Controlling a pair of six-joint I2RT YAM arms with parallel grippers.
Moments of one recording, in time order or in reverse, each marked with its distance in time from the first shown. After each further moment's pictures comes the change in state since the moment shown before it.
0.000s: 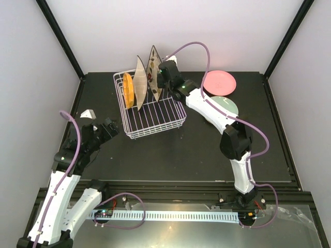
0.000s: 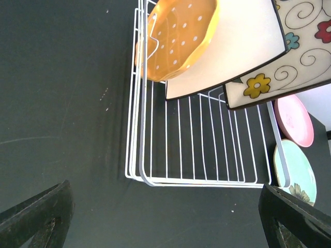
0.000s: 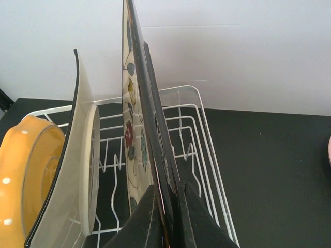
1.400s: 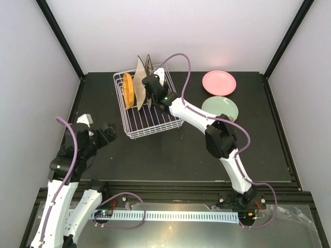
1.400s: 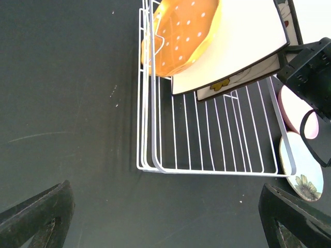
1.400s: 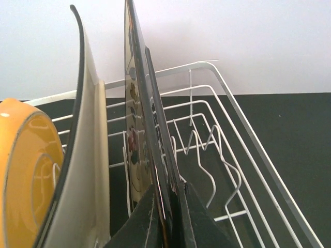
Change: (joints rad) left arm 0.047 -0.080 0.000 -0.074 0.038 0.066; right arm 0.110 0.172 0.013 0.139 0.201 0.093
